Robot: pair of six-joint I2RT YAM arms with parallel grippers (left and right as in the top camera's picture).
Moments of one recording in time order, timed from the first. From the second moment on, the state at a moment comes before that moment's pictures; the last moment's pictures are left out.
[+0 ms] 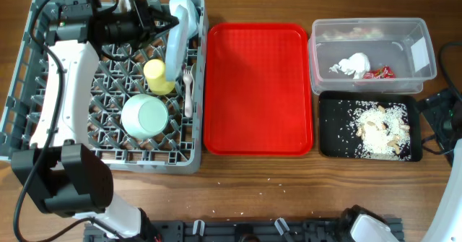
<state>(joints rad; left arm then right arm) 0.08 1.79 1.63 -0.75 1.01 -0.47 -0.50 1.22 1.34 -1.32 0.24 0.61</state>
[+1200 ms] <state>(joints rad) -0.02 1.84 1.63 -0.62 0.58 -0.56 -0.50 1.22 1.34 -1.32 0.24 0.61</state>
